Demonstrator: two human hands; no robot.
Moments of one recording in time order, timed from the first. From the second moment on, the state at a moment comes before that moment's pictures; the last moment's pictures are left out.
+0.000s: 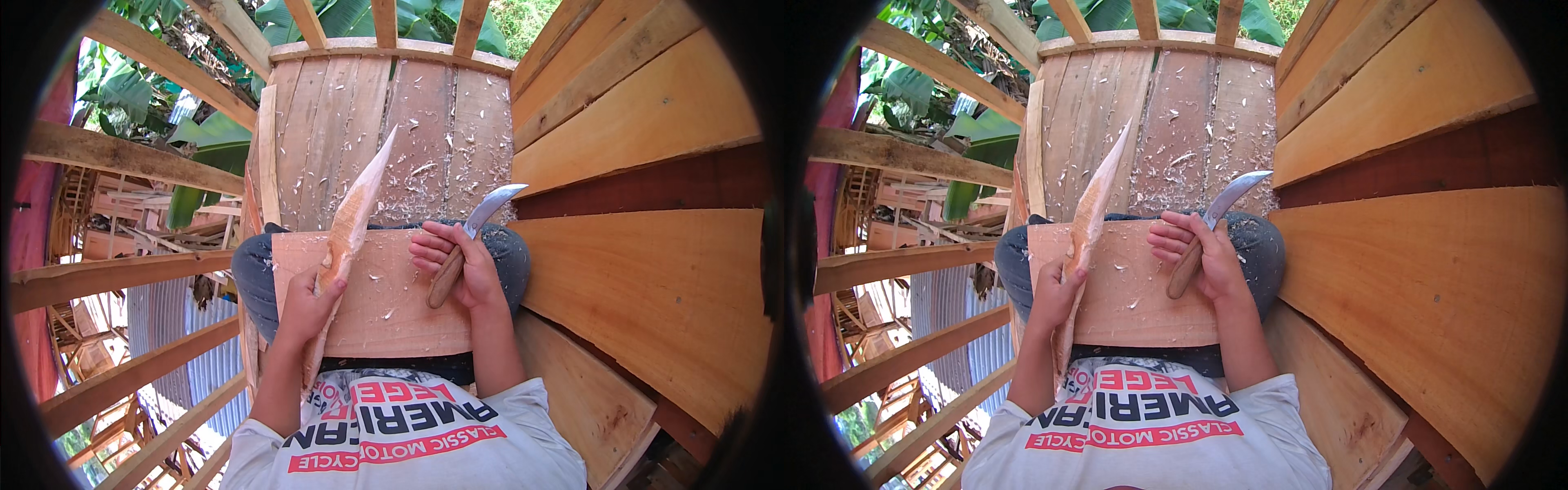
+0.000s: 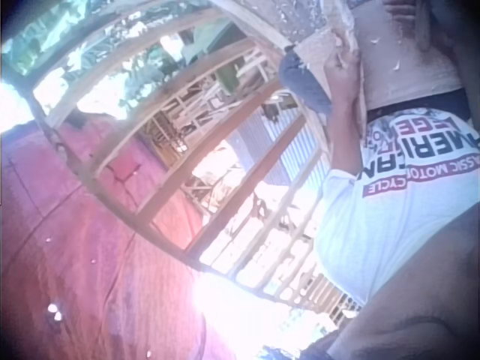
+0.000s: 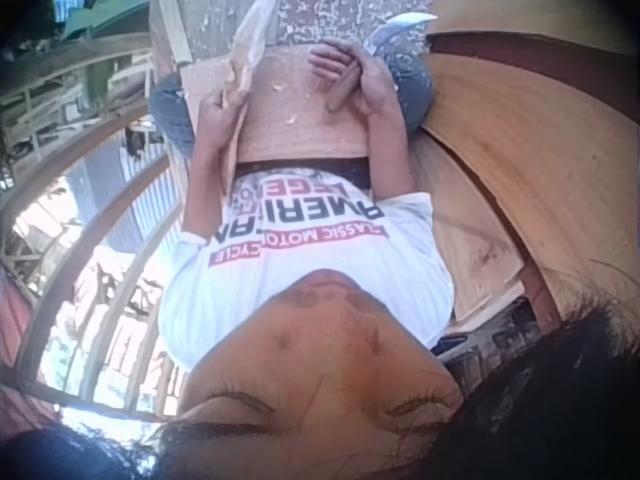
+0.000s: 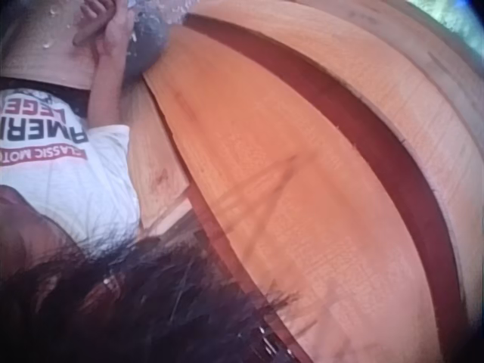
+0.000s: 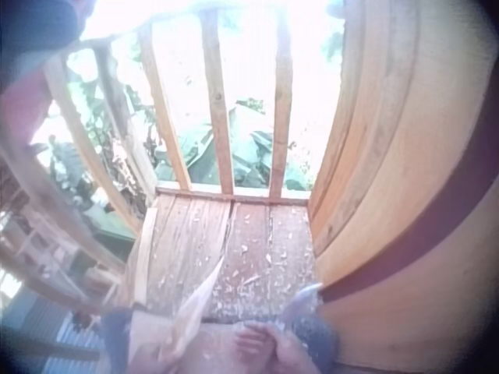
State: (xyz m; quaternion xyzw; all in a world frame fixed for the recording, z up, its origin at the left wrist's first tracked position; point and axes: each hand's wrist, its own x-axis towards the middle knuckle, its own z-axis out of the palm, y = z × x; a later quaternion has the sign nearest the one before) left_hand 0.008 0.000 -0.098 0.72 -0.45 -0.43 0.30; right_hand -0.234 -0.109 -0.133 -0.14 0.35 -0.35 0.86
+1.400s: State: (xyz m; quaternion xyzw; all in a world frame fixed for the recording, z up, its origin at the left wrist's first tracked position) left_hand 0.015 0.012 -0.070 0.72 -0.51 -0.38 0.28; right_hand -0.211 -0.073 -0.108 -0.65 0.45 -0.26 0.55
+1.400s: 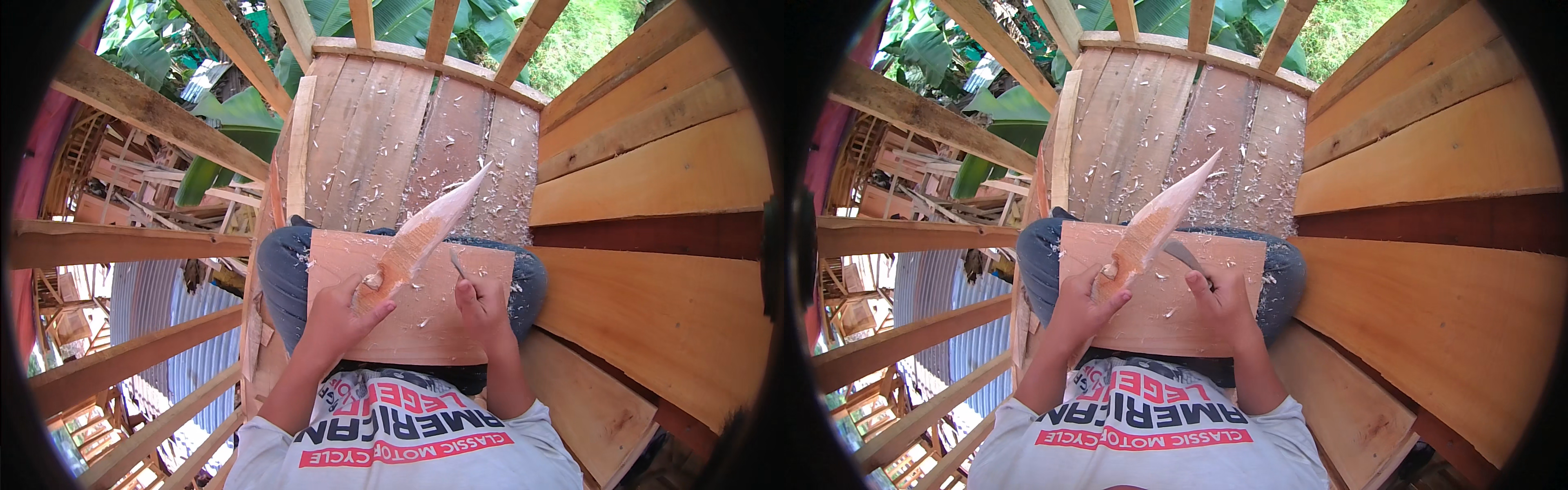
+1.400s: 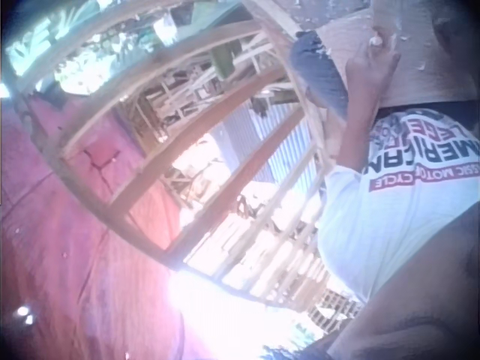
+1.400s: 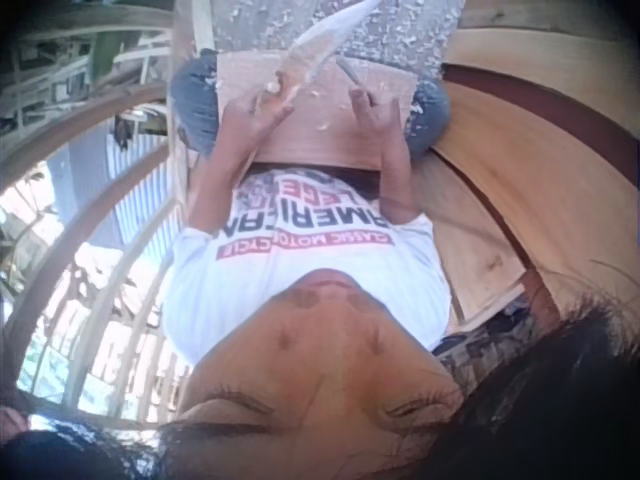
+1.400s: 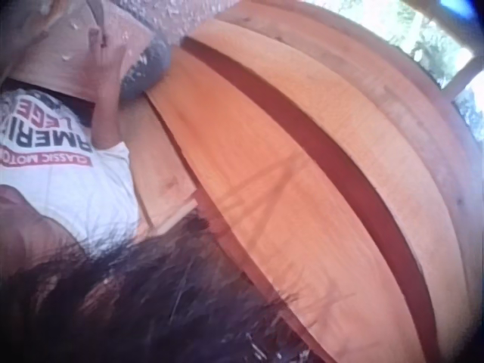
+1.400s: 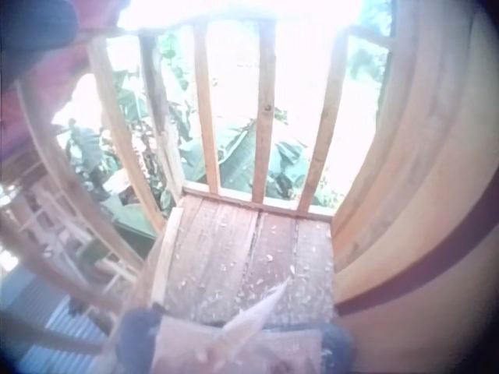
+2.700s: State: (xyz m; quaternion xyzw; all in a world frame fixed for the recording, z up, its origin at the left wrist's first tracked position) left_hand 0.024 0.037 -0.029 0.67 -0.55 -0.37 0.33; right_hand -0.193 -0.070 -0.061 -0.82 0.49 -0.28 0.08
